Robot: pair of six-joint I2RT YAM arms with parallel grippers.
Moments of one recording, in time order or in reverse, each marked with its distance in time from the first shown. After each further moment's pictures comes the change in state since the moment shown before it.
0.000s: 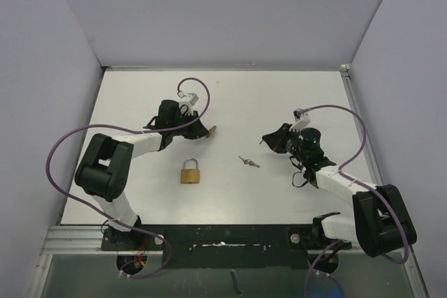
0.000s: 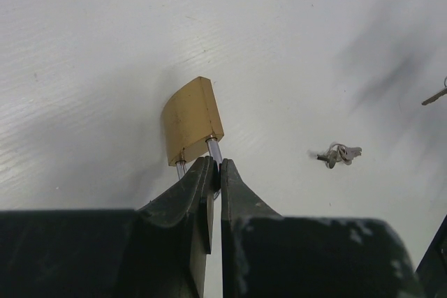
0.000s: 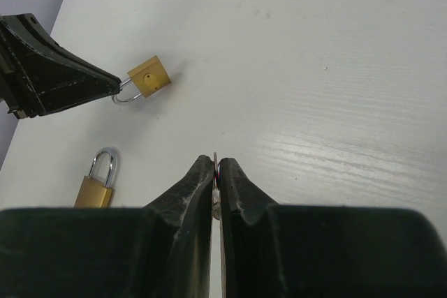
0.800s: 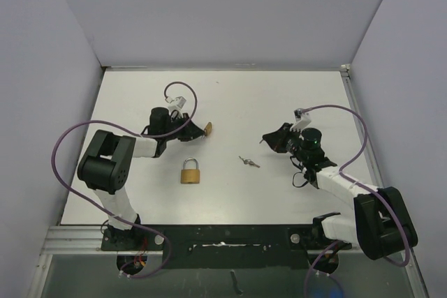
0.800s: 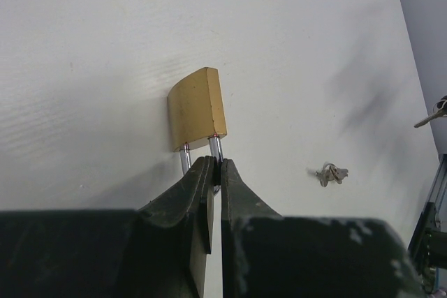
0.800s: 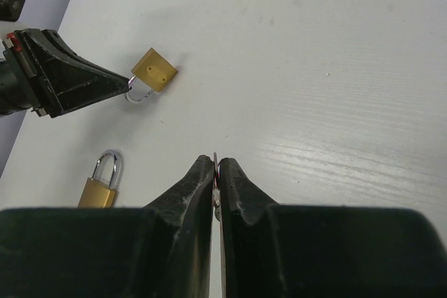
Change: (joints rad) left arm 0.090 0.071 -0.127 0.323 0.087 -0.174; right arm 0.000 -0.014 0.000 -0.001 0.000 -0.001
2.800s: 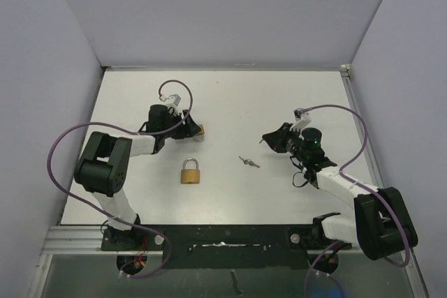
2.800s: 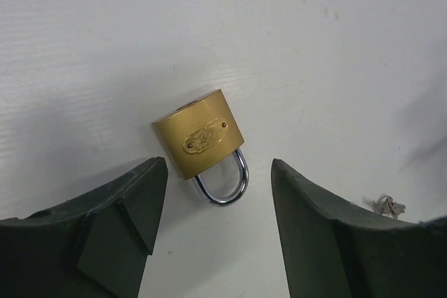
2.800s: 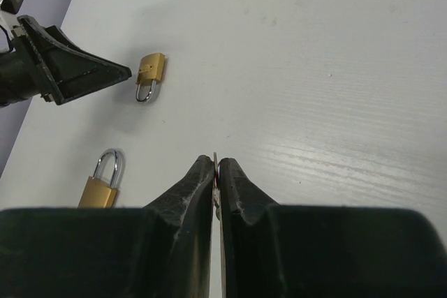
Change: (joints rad) left arm 0.029 -0.043 0.013 -0.143 -0.191 0.053; right arm 0.000 -0.006 0.002 0.000 -0.007 -0.004
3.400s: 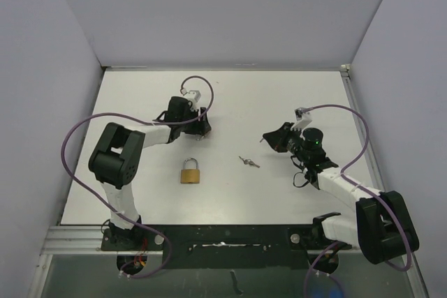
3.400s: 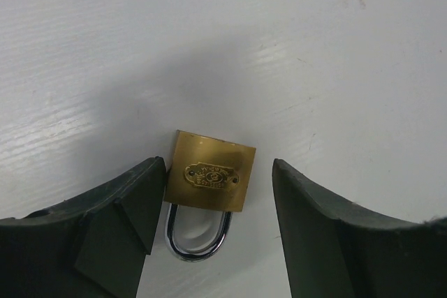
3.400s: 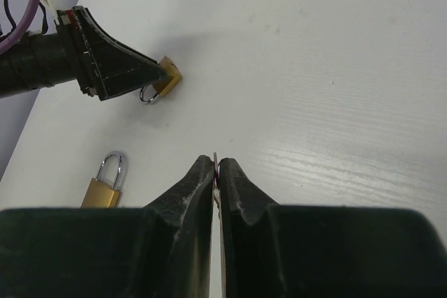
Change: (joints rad) left arm -0.125 0.125 0.232 -0.218 -0.151 0.150; right arm -0.001 -0.026 0.000 -0.008 0.000 -0.007
